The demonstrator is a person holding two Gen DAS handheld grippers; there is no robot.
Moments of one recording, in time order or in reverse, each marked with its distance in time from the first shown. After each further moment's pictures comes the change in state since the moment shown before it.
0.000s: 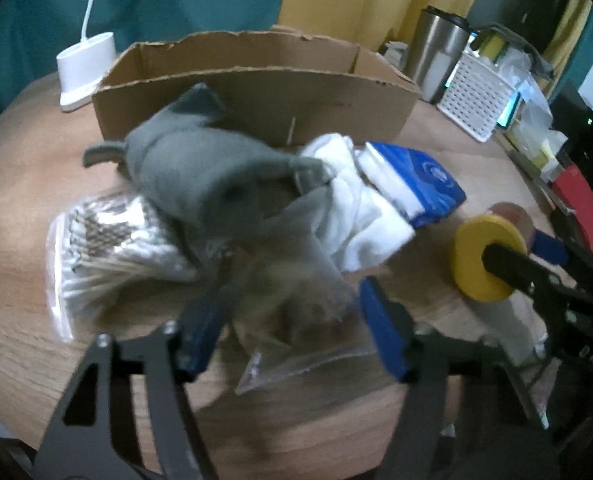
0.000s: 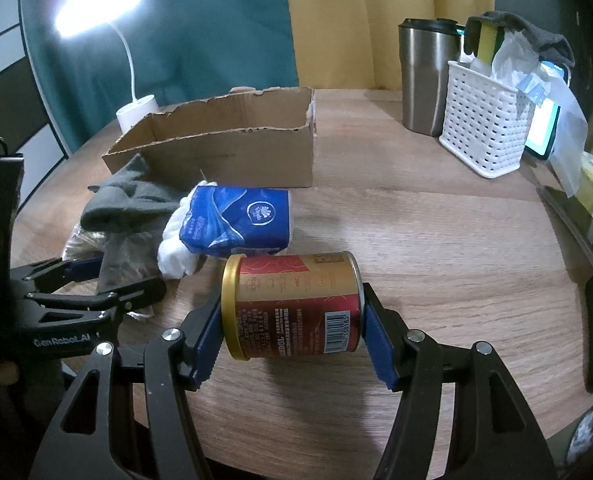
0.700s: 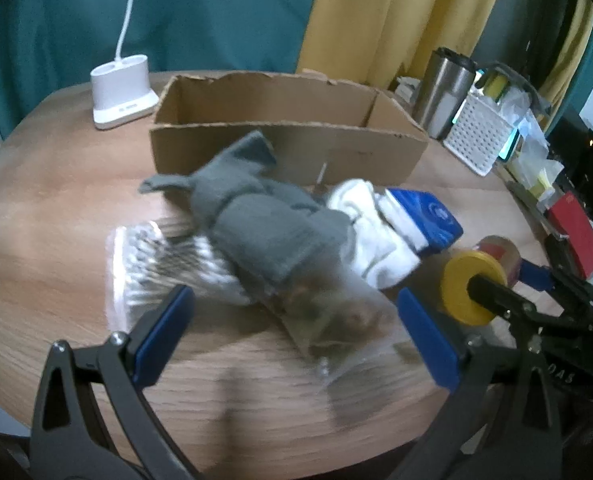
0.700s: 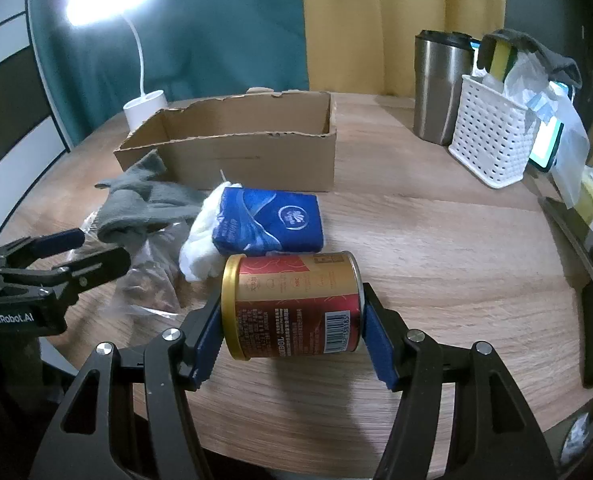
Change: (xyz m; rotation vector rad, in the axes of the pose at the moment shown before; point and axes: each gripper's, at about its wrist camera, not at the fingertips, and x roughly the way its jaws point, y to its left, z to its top) left arm -0.031 0.016 0.008 -0.039 -0.084 0.028; right arm -0.003 0.019 0.002 -0.023 0.004 -0.022
